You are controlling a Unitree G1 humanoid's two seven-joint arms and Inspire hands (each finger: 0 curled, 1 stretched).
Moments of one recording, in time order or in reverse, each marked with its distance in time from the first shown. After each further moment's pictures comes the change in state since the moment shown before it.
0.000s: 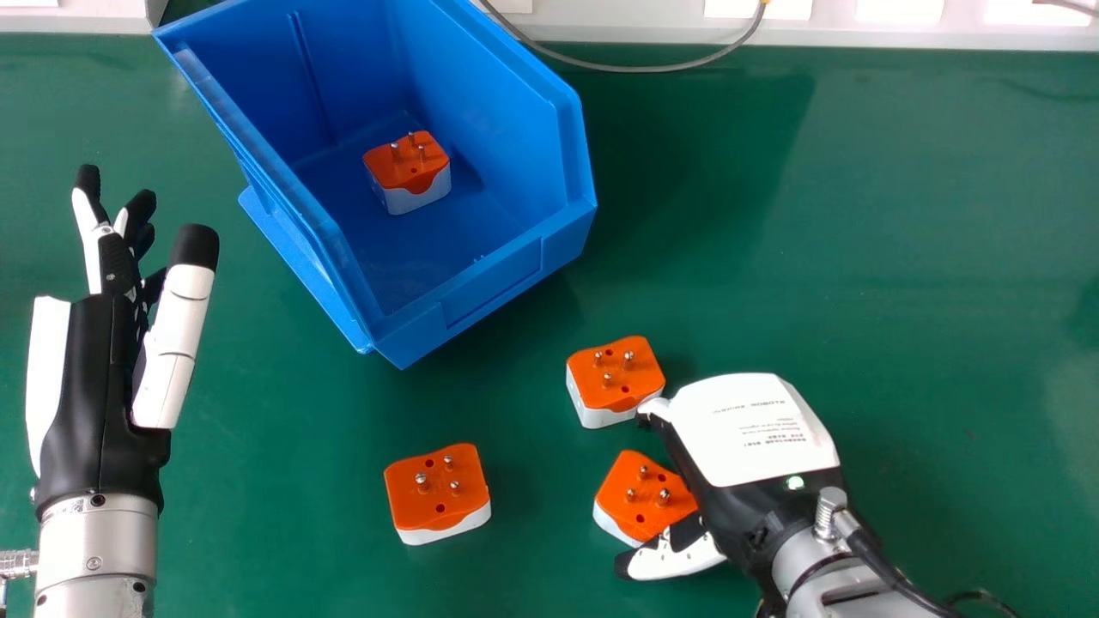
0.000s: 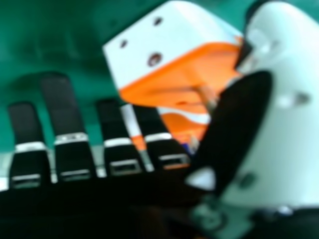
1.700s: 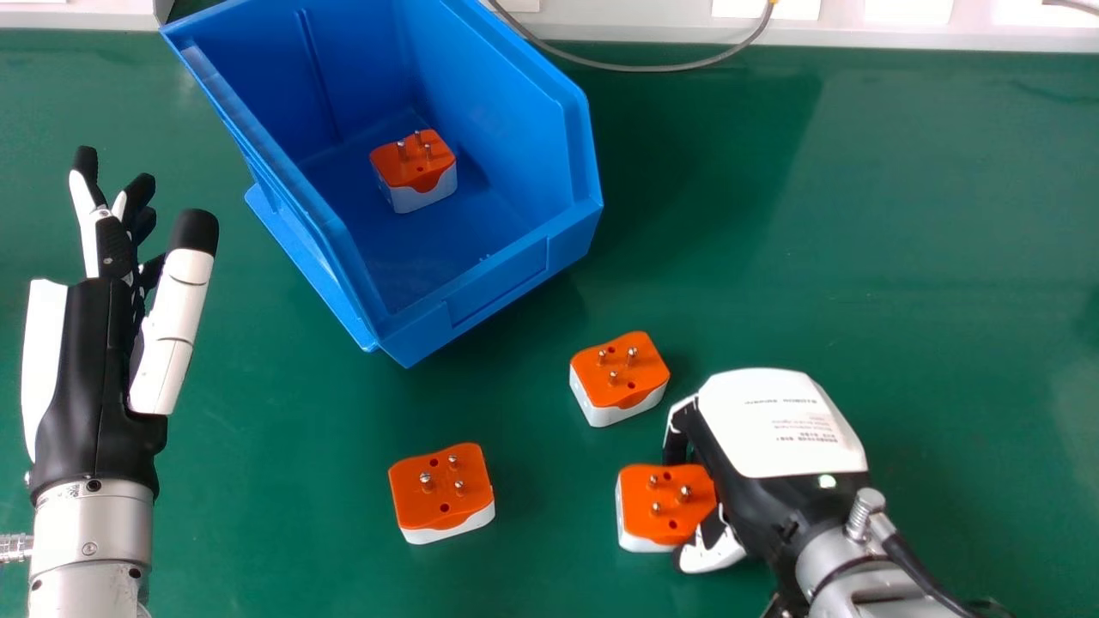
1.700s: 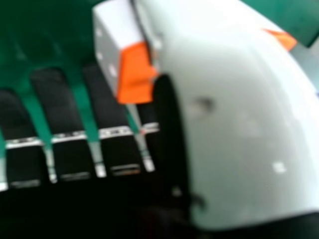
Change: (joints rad) left arm -0.020 0.019 0.004 -0.001 0.005 0.010 -0.001; right arm 0.052 -0.035 -0.038 -0.038 0.166 0.029 -0.096
